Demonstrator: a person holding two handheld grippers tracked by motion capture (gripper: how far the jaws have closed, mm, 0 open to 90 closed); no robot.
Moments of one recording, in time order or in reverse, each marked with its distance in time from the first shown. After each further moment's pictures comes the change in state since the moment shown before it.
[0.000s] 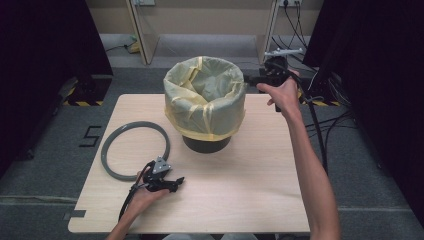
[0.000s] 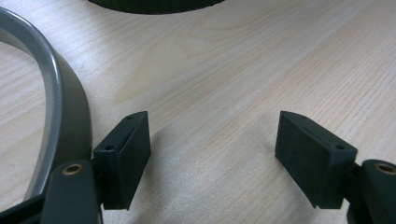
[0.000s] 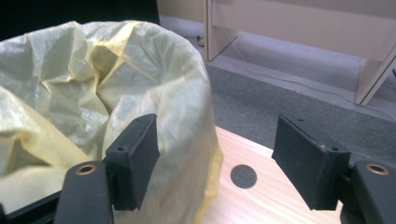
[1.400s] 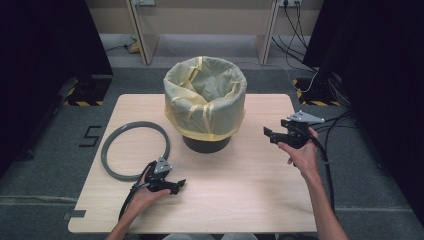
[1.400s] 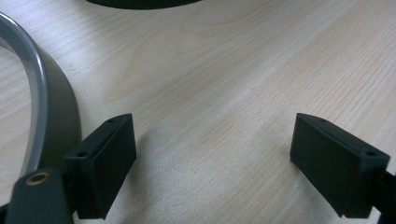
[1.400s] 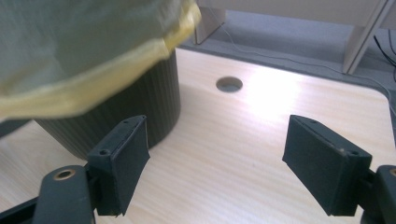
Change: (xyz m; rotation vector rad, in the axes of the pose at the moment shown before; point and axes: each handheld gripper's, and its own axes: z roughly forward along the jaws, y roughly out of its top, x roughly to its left) left arm -0.001 0.001 0.002 0.019 -0.018 0.013; right arm -0.012 -0.172 -0.041 -0.005 -0.046 0.044
